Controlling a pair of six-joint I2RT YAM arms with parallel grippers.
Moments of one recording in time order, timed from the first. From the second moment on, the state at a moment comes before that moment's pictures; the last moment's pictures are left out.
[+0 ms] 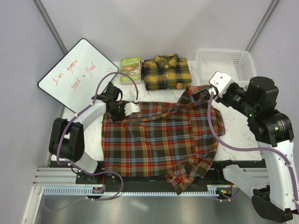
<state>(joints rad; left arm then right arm) -0.29 1.57 1.04 -0.69 0.30 1.10 0.25 0.95 1.53 -0.87 -0.26 -0.75</state>
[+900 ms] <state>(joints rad) -0.36 1.04 0.98 -0.59 0.78 0.49 0.55 1.21 1.27 -0.88 -0.55 -0.57</state>
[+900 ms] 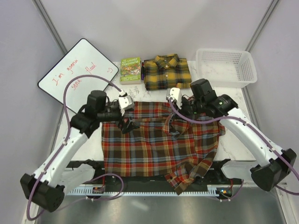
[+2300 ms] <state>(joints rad) -0.74 1.15 0.68 0.08 0.32 0.07 0.69 1.53 1.34 -0.66 -0.52 -0.32</state>
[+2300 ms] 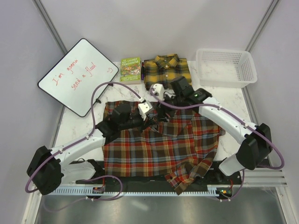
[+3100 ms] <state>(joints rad) -0.97 1.08 0.95 -0.38 0.74 0.80 -0.15 1.82 1.39 -0.80 -0.72 -0.14</state>
